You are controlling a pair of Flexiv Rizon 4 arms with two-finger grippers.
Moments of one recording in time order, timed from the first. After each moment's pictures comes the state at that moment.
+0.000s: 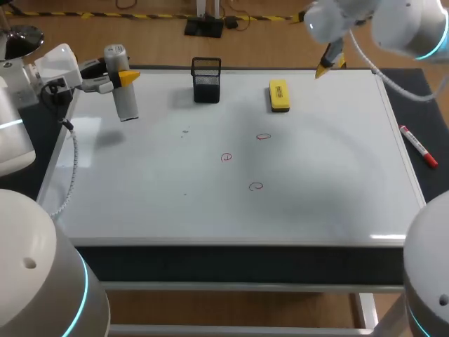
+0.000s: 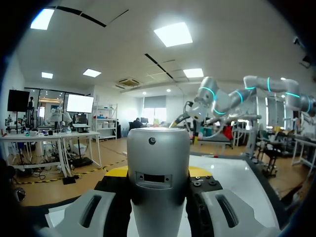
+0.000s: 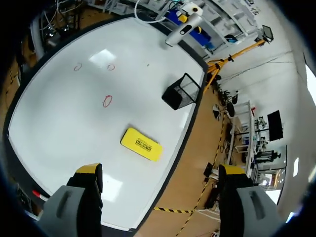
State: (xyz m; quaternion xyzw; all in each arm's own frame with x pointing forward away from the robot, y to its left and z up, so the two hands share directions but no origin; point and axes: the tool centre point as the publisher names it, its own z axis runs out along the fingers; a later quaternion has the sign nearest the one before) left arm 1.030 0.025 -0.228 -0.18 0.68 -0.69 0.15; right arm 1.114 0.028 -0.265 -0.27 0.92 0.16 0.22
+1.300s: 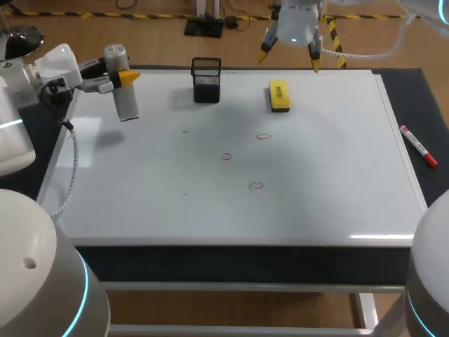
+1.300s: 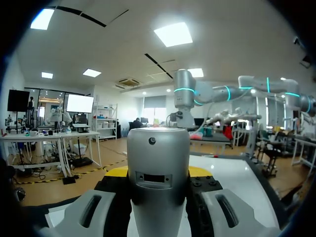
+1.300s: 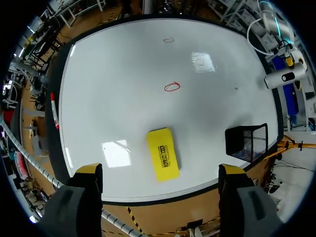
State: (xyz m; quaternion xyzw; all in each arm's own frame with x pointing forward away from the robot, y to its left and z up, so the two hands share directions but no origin) left arm 1.030 0.025 -0.228 -0.18 0.68 -0.69 0.15; right arm 1.120 0.056 -0.330 -0.62 0.78 0.04 -0.01
